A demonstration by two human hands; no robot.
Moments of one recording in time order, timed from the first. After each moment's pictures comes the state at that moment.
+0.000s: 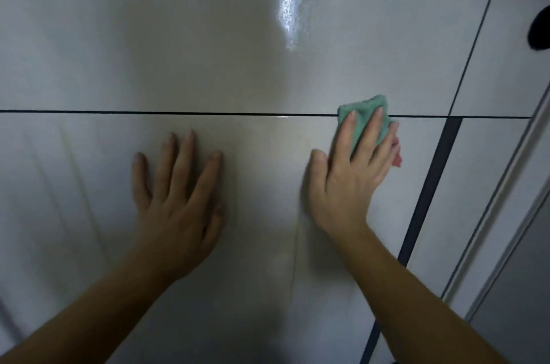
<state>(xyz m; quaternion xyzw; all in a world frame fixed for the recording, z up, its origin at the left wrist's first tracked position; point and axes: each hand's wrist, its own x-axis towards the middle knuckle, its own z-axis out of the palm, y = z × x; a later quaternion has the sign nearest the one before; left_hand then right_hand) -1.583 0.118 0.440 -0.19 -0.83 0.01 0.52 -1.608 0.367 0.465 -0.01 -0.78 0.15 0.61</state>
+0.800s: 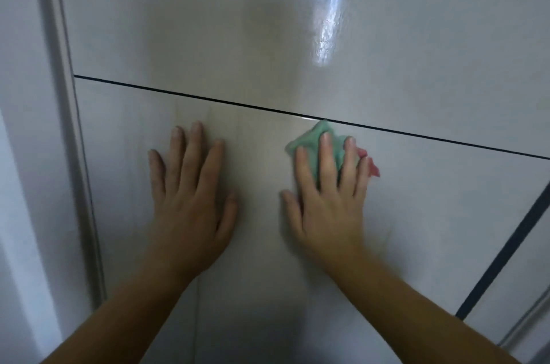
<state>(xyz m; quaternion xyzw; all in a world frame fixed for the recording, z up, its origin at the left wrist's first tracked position) -1.579 0.006 0.423 -0.12 -0.82 -0.15 0.54 -1.603 0.221 0.442 0.18 -0.80 -0.03 0.57</state>
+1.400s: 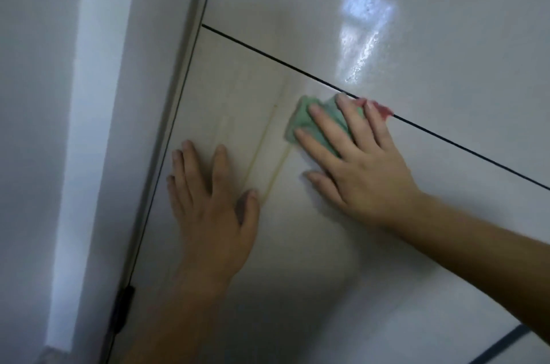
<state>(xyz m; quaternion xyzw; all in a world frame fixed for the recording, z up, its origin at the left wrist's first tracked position) -1.572 -0.011 0.347 0.09 -0.78 -0.35 0.51 -1.607 0.173 0.515 0.40 -0.71 -0.29 0.50</state>
